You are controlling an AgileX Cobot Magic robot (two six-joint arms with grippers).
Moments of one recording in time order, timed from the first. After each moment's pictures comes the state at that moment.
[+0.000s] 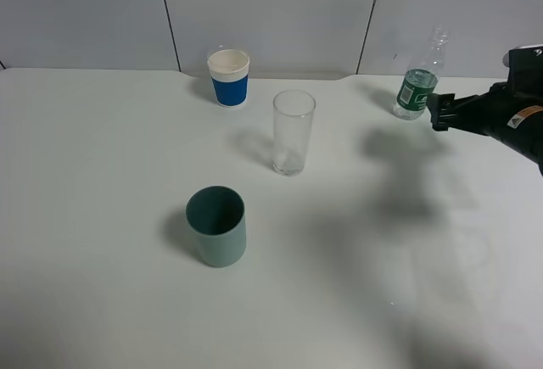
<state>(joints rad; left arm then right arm) 0.12 -0.01 -0.51 -0.07 1.06 0.12 -0.10 1.85 -0.53 -0.14 -0.90 -0.07</state>
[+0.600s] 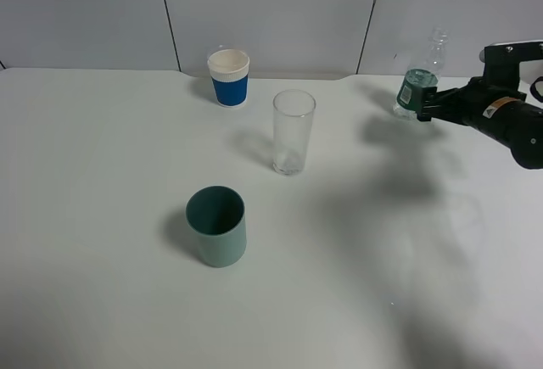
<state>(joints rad) 0.12 -0.01 -0.51 -0.07 1.06 0.12 -0.10 2.01 -0.73 -0.21 -0.87 -0.01</state>
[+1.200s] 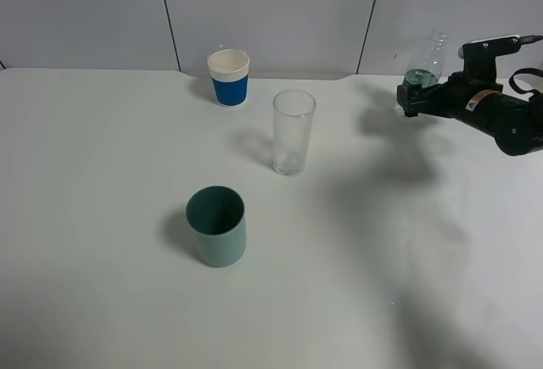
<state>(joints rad) 0.12 -0.01 -0.51 -0.08 1.06 0.12 -0.10 2.11 -0.88 -0.33 -0.84 0.02</state>
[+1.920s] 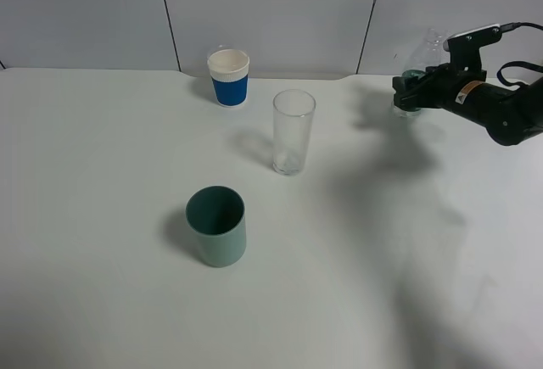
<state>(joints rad) 0.12 -0.01 -0.51 -0.08 1.06 0.12 -0.10 2.17 -0.99 -0.46 -0.83 0.05</state>
